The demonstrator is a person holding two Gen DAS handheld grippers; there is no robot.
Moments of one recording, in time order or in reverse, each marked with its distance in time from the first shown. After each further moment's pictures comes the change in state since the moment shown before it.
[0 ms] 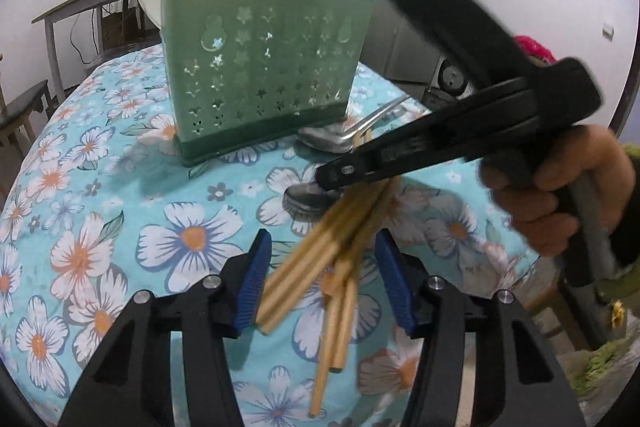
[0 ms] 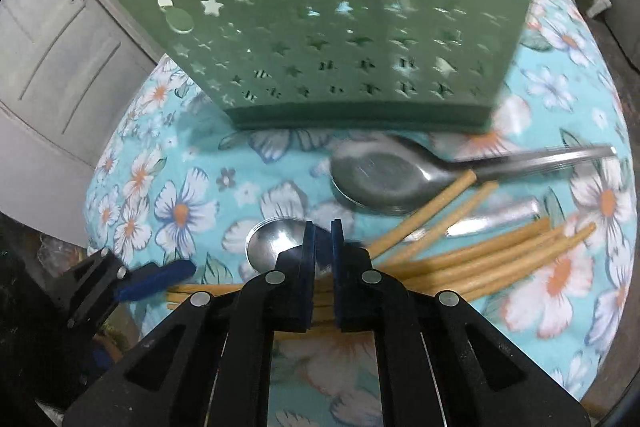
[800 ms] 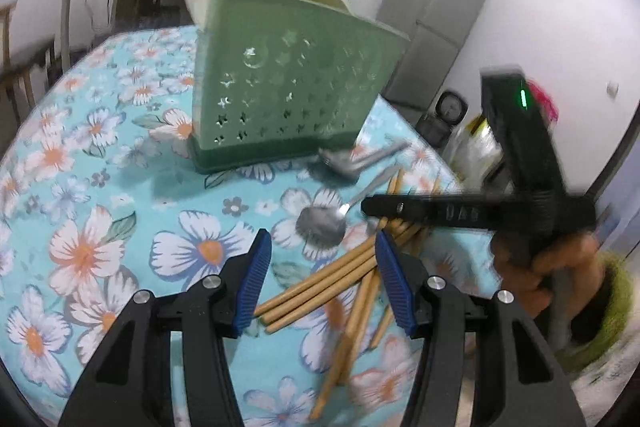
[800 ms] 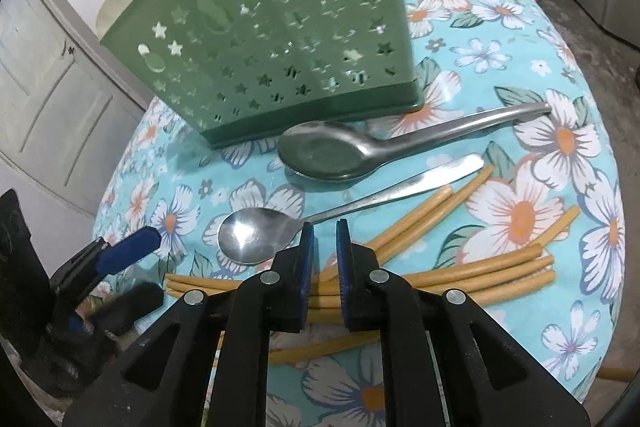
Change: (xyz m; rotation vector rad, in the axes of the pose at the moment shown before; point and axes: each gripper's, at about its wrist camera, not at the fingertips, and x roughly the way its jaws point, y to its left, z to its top) left arm -0.013 0.037 0.021 -0.218 -0.029 -0.114; right arm -0.031 -0.041 -0.027 0.137 -0.135 0.015
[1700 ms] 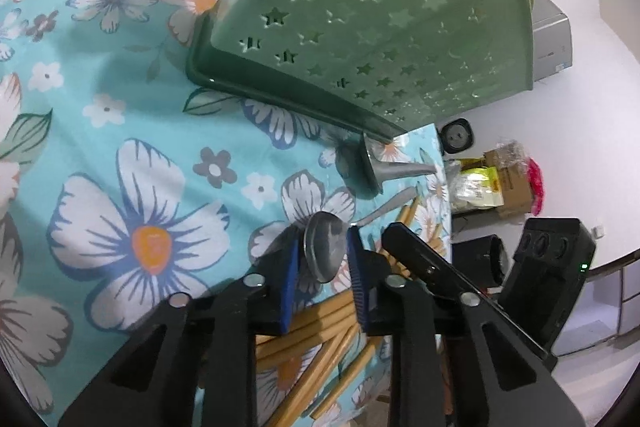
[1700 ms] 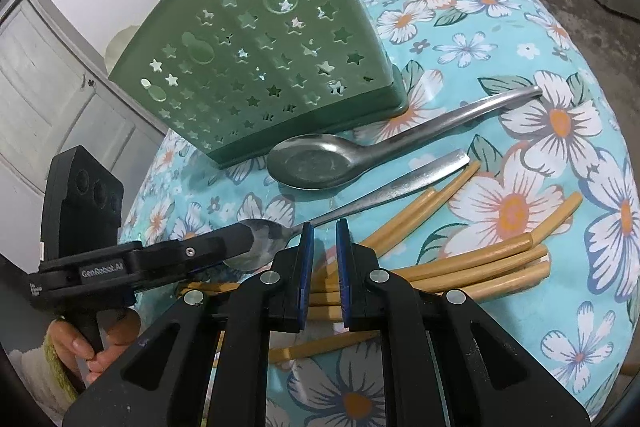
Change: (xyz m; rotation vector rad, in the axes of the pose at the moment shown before) left arm 0.079 0.030 0.015 -0.504 0.223 -0.094; right arm -0.017 -0.037 -0.008 0.062 -0.067 0.115
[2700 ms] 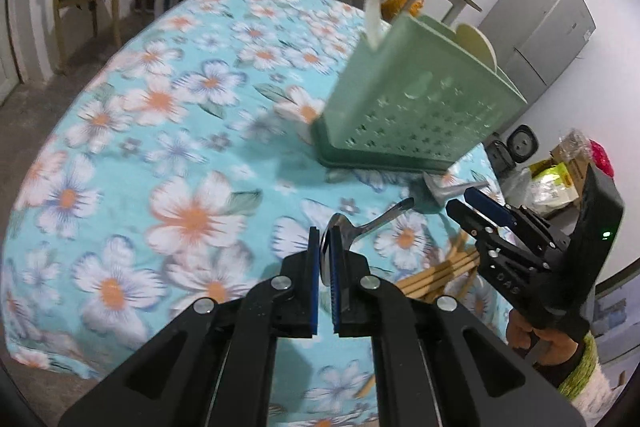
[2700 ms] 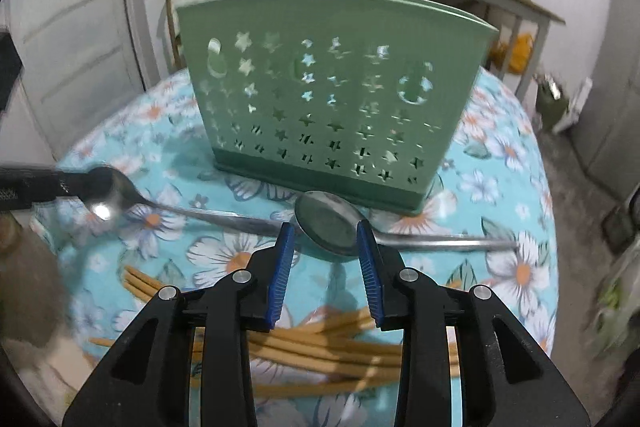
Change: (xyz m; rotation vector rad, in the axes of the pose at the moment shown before) left arm -0.112 0.006 -0.018 0.196 -0.210 0.321; right arm 0.017 0.079 0.002 -0.523 -0.129 -0.304
